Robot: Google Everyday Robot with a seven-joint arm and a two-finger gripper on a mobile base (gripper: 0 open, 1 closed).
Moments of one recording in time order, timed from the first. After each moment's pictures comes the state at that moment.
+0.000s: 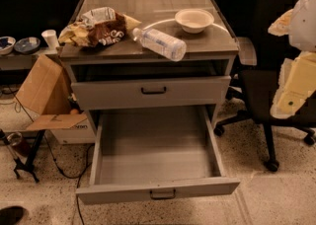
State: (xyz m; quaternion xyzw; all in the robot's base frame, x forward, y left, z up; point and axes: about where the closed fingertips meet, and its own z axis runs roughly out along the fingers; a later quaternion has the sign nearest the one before) arm 0.438 -0.217 0.976 -0.60 0.78 -0.03 0.16
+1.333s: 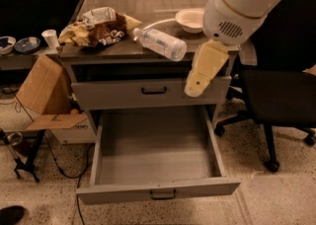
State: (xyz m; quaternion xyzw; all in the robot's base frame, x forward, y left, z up) arm 0.499 -0.100 0.964 -0.58 0.78 -0.01 0.22
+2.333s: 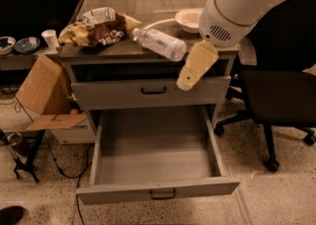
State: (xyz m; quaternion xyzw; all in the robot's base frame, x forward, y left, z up) arm 0.529 -0.098 0.953 -0.52 0.82 -0.02 0.25
